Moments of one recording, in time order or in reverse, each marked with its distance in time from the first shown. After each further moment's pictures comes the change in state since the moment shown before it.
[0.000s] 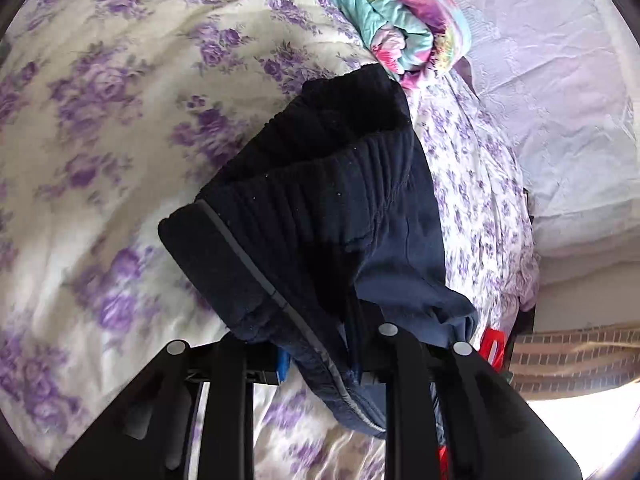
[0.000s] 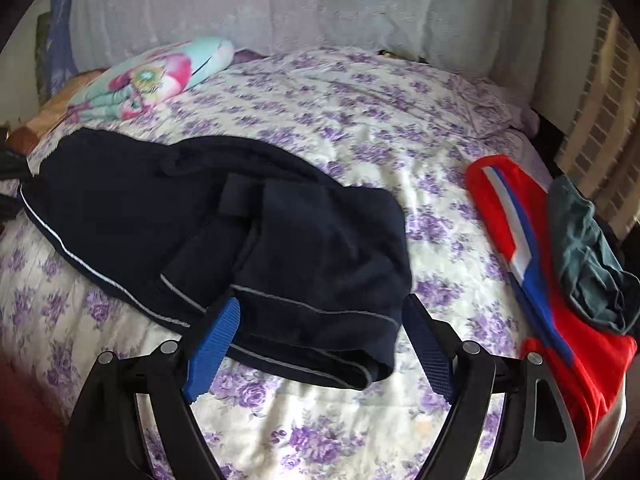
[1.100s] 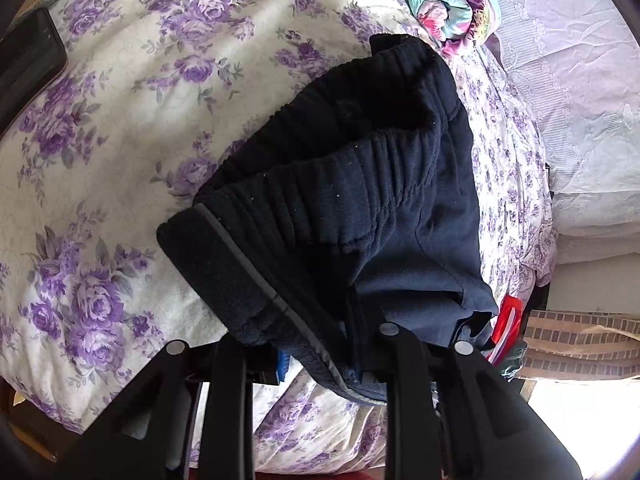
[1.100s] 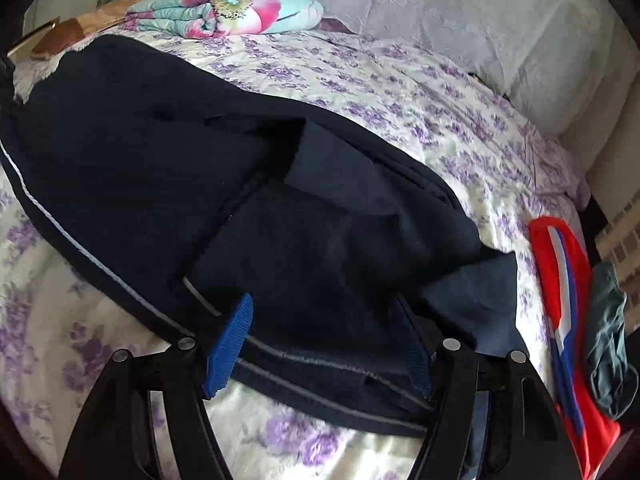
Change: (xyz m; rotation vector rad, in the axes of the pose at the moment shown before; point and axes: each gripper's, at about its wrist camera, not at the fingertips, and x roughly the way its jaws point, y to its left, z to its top) left arm -0.009 0.041 -0.018 -0.031 0.126 0.072; right arm 0.046 0.073 -0.001 -0.300 -0.014 -0.017
